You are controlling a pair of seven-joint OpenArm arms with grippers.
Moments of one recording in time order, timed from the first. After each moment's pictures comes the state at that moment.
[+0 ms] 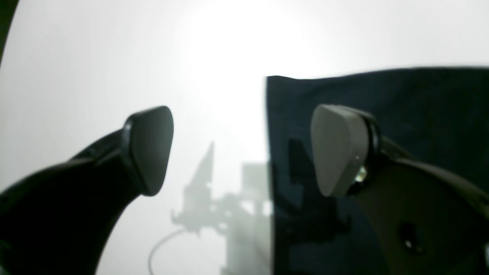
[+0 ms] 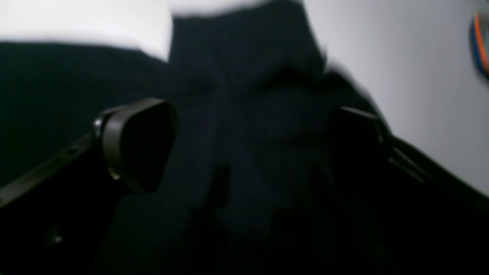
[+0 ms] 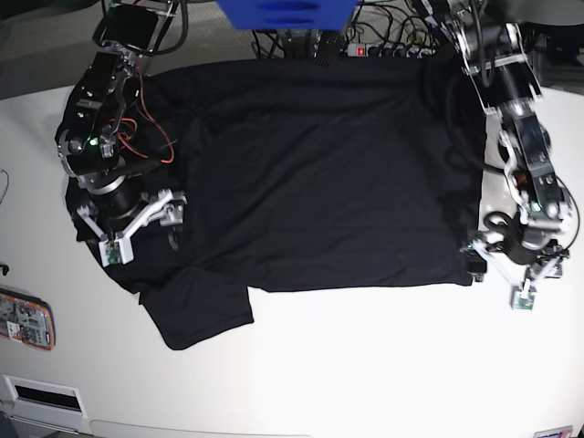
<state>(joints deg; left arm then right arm) -8.5 -16.0 -18.2 91.9 -4.5 -20.1 54.3 -7.9 5.1 17.6 110.3 11.9 26.2 -49.5</state>
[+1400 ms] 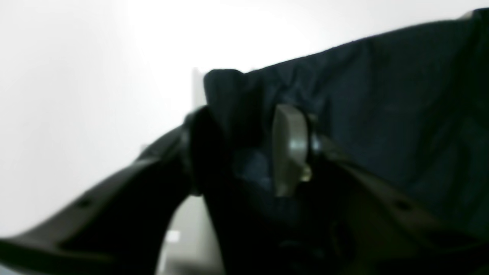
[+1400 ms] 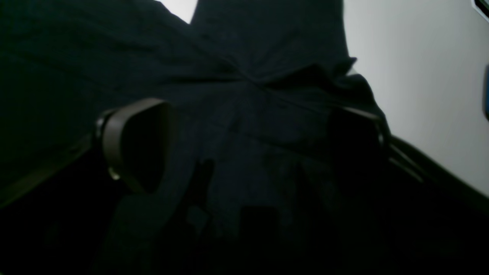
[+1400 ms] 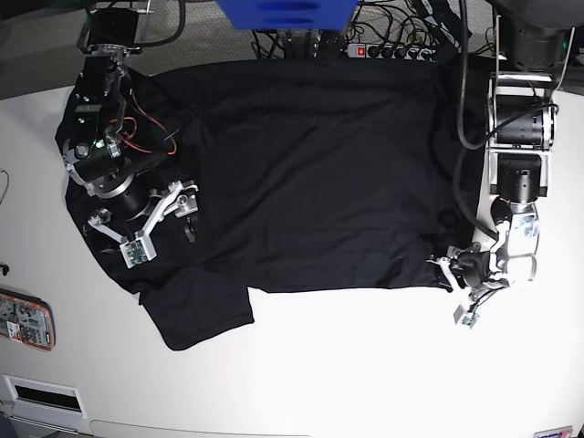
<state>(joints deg) -29.7 -17.8 5.8 39.9 -13.2 -31.0 40.4 -8.6 11.8 10.1 110.6 12.7 27.4 -48.6</state>
